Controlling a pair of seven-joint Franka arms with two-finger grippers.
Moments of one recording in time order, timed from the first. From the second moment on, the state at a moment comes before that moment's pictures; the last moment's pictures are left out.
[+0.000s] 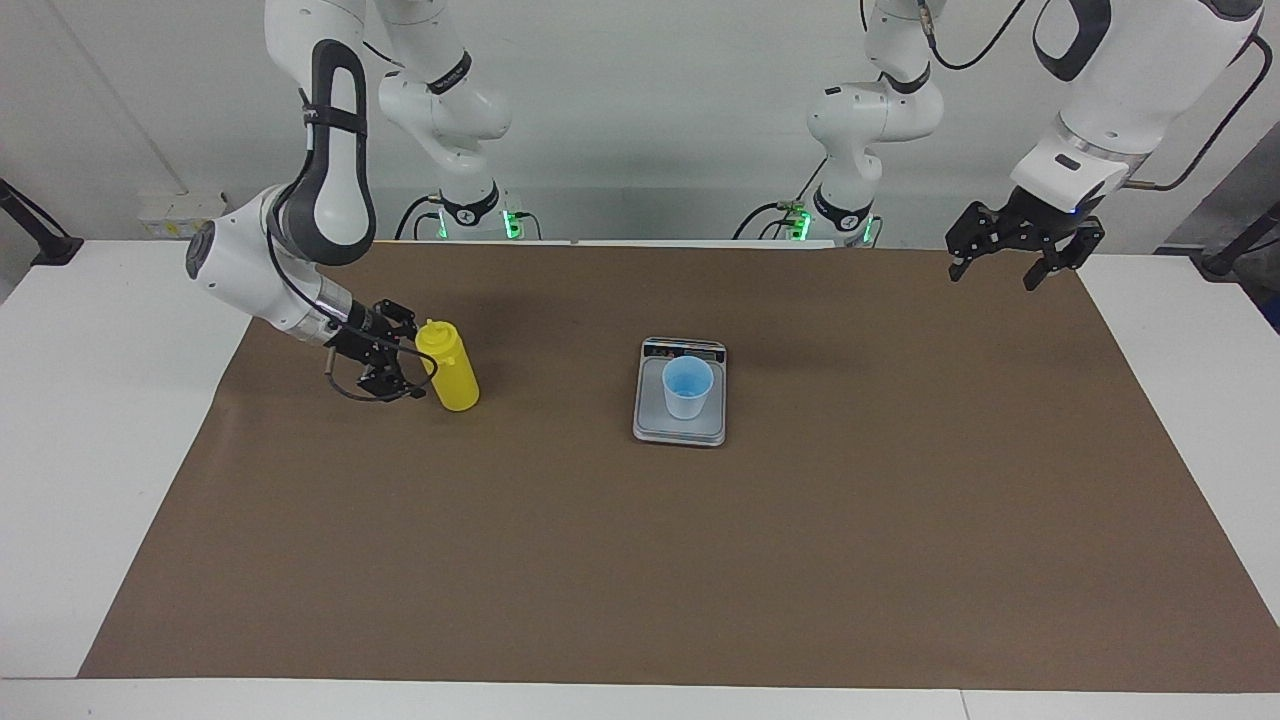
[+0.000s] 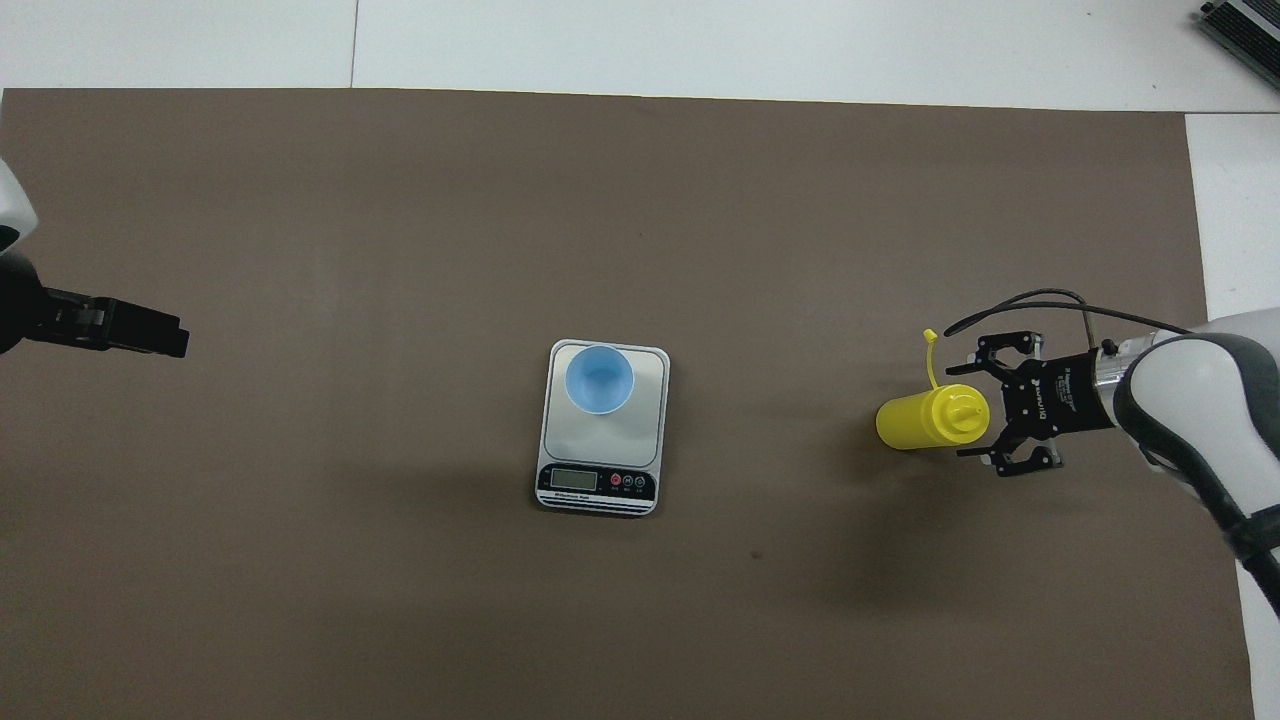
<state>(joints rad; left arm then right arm) 0.02 -0.05 -0.10 -1.63 -0.05 1.58 0.10 -0.24 0.10 0.07 -2.19 0.61 2.02 1.05</state>
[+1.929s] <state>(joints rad) 0.02 -0.04 -0.12 -1.57 -0.02 1.54 0.11 0.24 0.21 0.08 -1.82 0.02 2.08 1.79</state>
